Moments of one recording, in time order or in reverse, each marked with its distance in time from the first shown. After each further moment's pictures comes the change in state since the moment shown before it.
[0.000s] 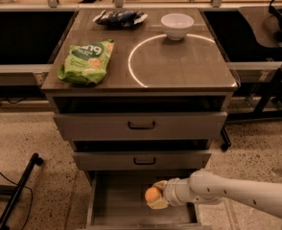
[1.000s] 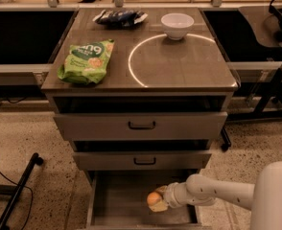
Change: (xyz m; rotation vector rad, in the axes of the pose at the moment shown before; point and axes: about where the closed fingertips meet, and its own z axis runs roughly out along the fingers) arm 0.073 -0.027 0.063 -0.032 0.042 0.095
